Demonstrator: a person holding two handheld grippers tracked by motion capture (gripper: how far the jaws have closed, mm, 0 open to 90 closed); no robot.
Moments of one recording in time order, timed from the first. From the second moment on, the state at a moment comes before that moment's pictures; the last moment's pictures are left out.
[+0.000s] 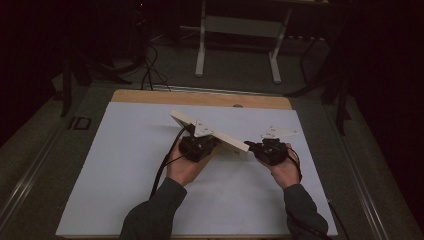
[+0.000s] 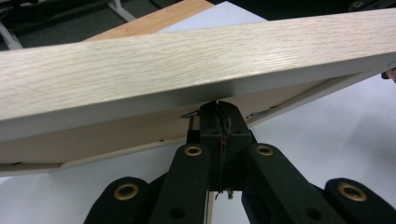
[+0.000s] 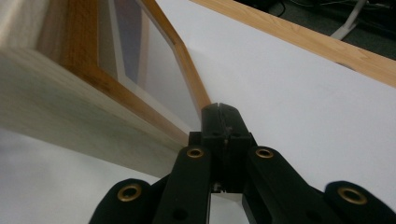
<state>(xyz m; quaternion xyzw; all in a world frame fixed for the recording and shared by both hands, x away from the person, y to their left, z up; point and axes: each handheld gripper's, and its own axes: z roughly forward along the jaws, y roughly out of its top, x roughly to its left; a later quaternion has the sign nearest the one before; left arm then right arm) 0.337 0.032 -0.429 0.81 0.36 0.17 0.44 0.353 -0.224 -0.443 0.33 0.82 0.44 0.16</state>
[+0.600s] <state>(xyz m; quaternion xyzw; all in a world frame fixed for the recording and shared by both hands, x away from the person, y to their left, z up) 0.342 0.035 -0.430 0.81 0.36 0.17 0.43 0.345 -0.217 -0.443 0.32 0.82 0.45 0.15</state>
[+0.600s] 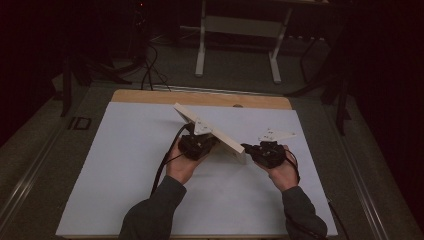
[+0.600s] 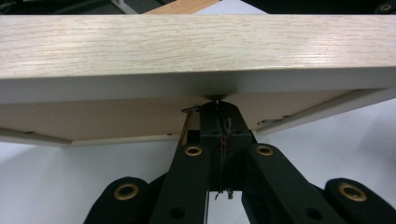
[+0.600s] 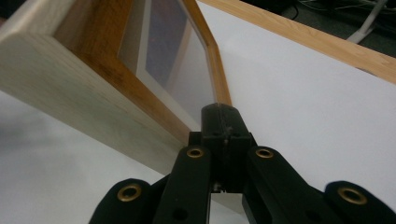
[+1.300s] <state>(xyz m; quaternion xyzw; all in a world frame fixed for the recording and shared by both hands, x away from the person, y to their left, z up) 0.352 0.040 -0.431 0.80 0.37 0.16 0.44 0.334 -0.205 -0.443 0.30 0.82 0.47 0.12</state>
